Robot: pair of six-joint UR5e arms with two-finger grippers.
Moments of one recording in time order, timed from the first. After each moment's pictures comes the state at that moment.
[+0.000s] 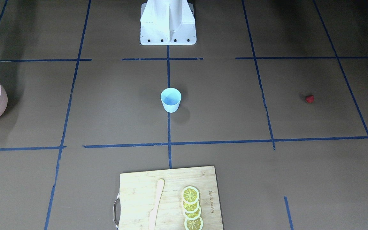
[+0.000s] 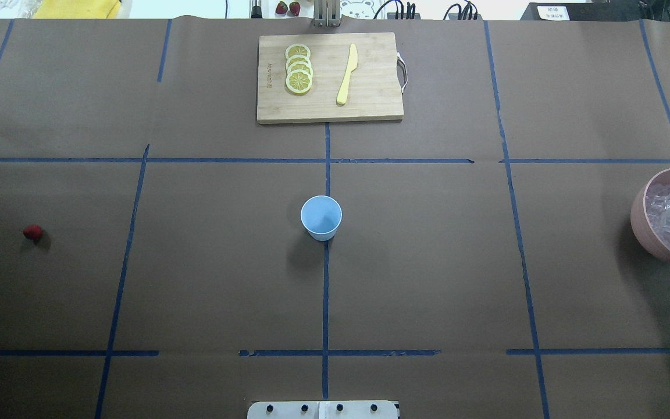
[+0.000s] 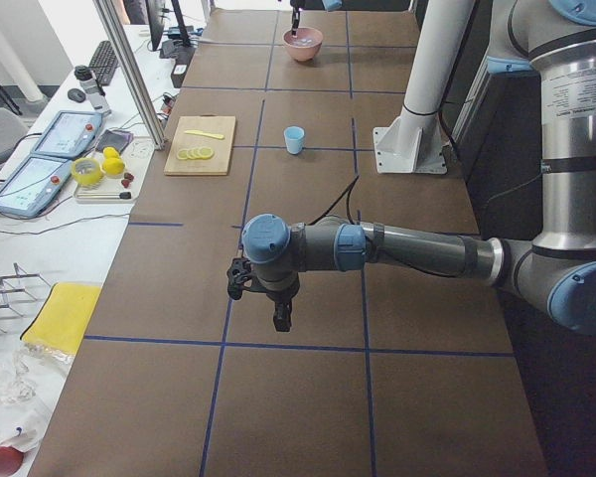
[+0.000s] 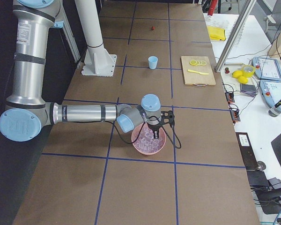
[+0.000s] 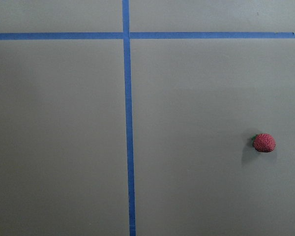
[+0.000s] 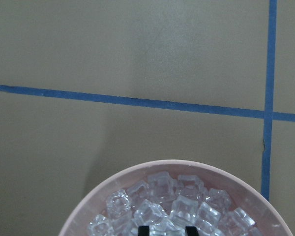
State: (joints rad) left arm -1.53 -1.44 -1.83 -1.39 -2.44 0.05; right arm 1.26 -1.72 1.75 -1.09 2.25 0.48
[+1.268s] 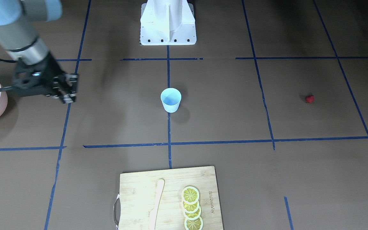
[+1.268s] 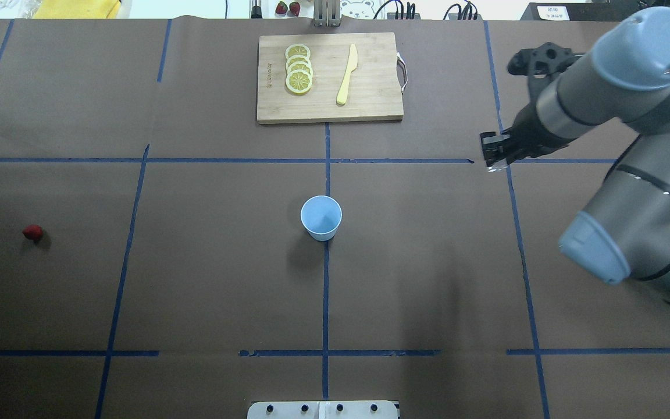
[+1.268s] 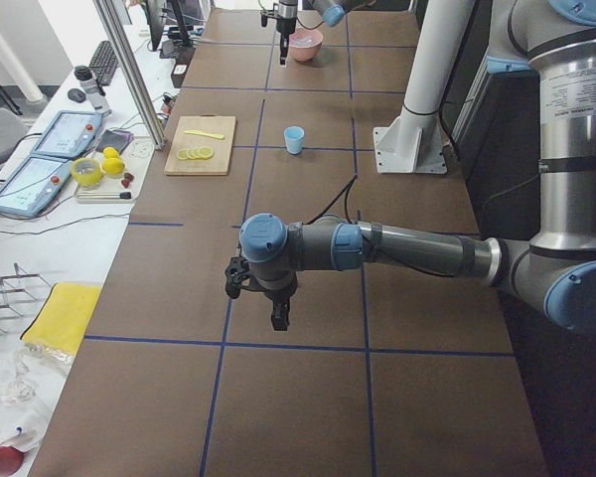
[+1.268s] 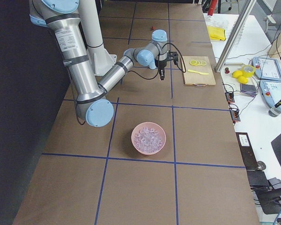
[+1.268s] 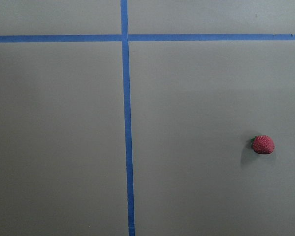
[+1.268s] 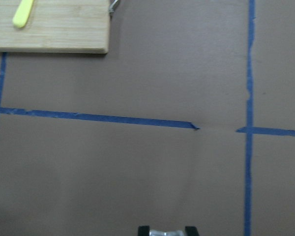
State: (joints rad) left arm -1.53 -1.45 -1.82 -1.39 -2.44 0.05; right arm 0.80 -1.16 1.98 -1.65 1.99 0.94
